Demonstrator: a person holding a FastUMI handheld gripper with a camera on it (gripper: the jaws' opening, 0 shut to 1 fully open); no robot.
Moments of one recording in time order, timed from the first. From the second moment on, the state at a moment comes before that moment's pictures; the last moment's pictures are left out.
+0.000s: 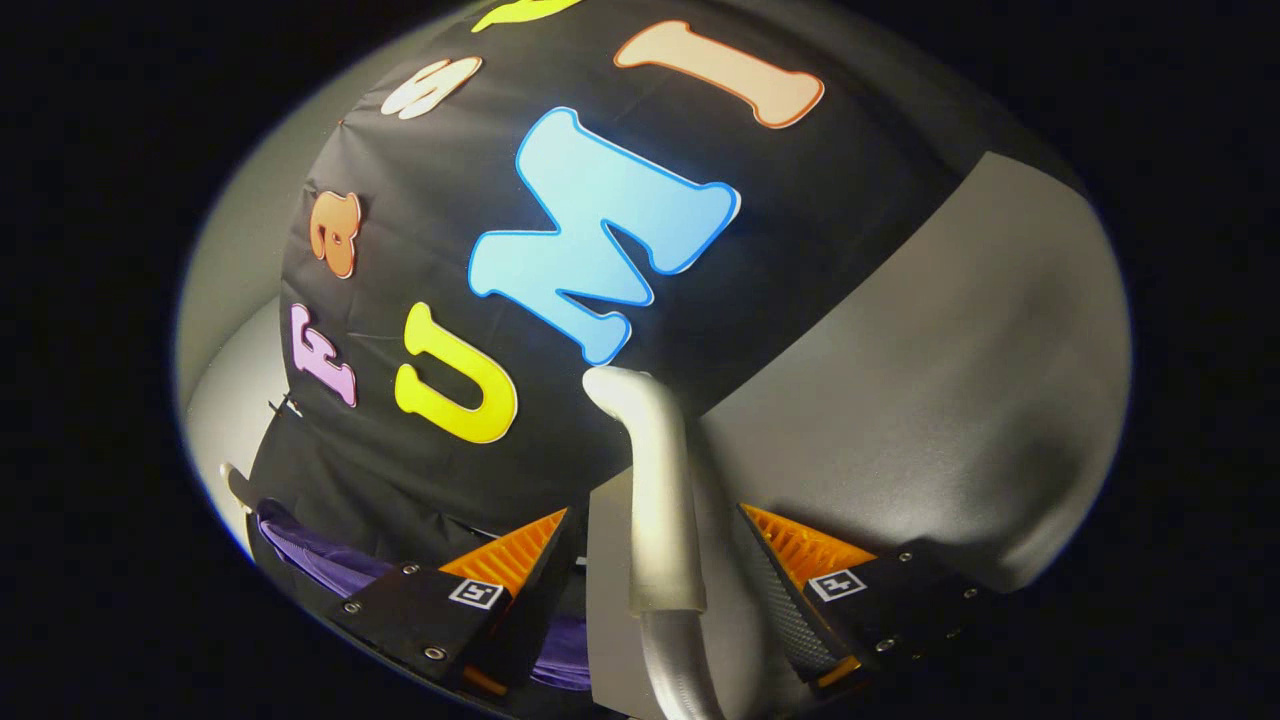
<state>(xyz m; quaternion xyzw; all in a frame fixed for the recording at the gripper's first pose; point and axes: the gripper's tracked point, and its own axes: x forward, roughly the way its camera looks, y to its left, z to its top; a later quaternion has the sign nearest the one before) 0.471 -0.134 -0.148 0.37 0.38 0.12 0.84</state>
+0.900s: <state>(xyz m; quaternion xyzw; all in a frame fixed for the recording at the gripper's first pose) 0.478 -0.119 -0.159 0.42 0.43 0.13 0.79</state>
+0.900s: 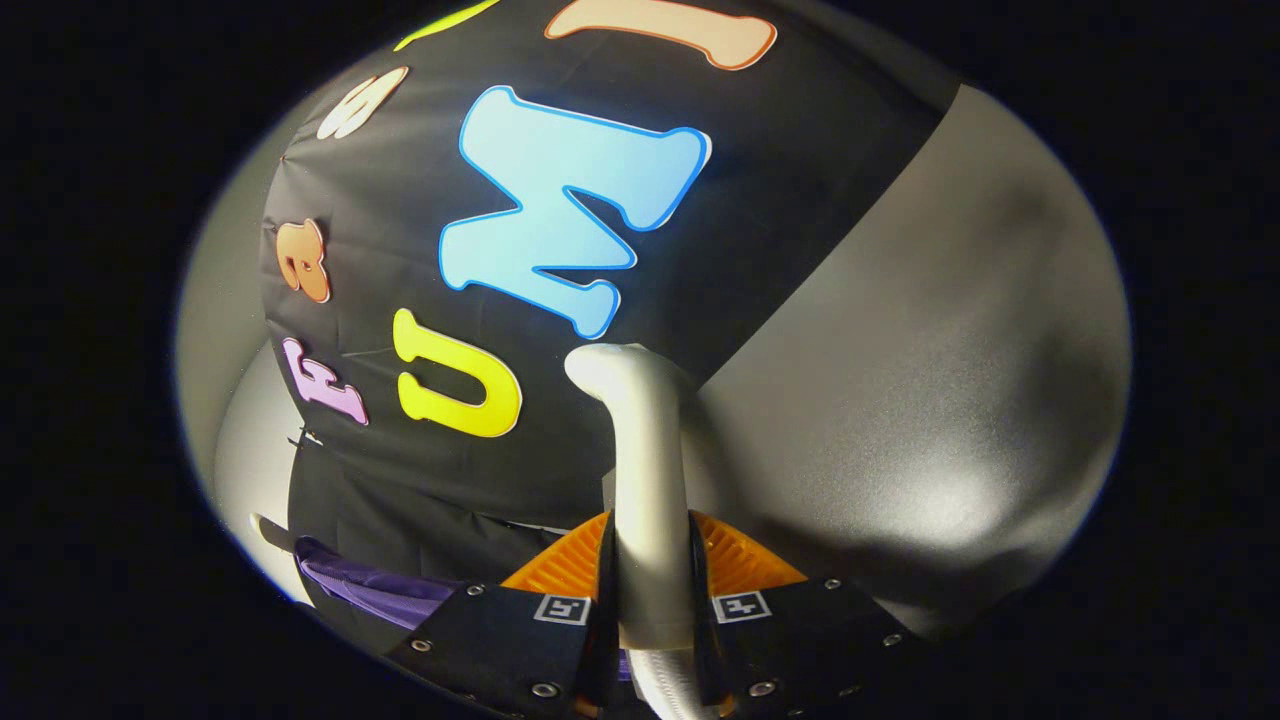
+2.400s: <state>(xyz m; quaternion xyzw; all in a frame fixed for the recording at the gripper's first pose) 0.210 0.016 -0.030 0.21 0.18 0.02 0.96</state>
